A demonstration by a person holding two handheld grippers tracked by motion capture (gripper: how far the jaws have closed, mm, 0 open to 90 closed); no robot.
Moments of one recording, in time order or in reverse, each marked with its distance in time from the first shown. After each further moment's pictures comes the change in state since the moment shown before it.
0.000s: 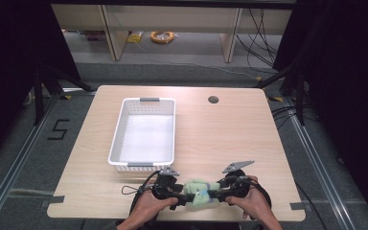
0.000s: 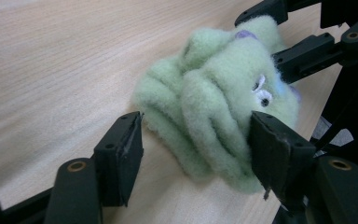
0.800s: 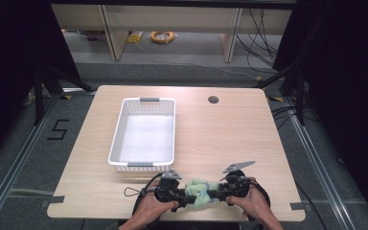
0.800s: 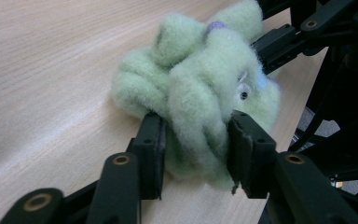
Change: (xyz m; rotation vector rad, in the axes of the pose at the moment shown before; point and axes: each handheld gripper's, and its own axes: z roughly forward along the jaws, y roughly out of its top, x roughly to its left) left arm -0.005 -0.005 0.006 -0.010 -0.055 0.028; right arm -0.005 -0.005 0.006 -0.002 0.106 0.061
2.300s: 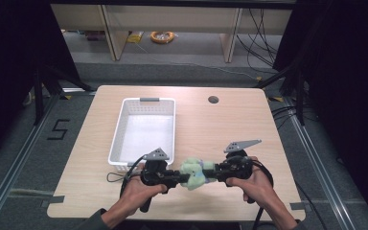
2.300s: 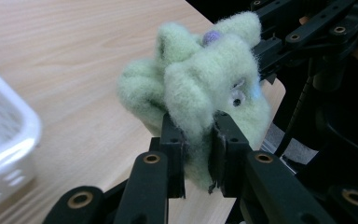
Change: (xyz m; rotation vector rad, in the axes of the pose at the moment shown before) left arm -0.011 0.056 -0.078 -0.162 -0.004 0.049; right arm 0.037 0.067 -0.053 -0.139 0.049 -0.109
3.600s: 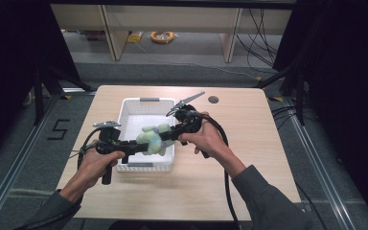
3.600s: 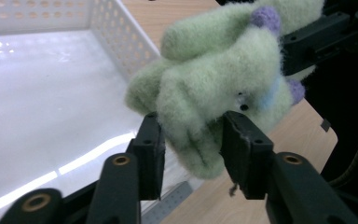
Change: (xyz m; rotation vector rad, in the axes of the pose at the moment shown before) left arm 0.091 0.027 -0.088 -0.078 0.168 -0.167; right arm 0.028 0.148 0.077 0.072 0.024 -0.143
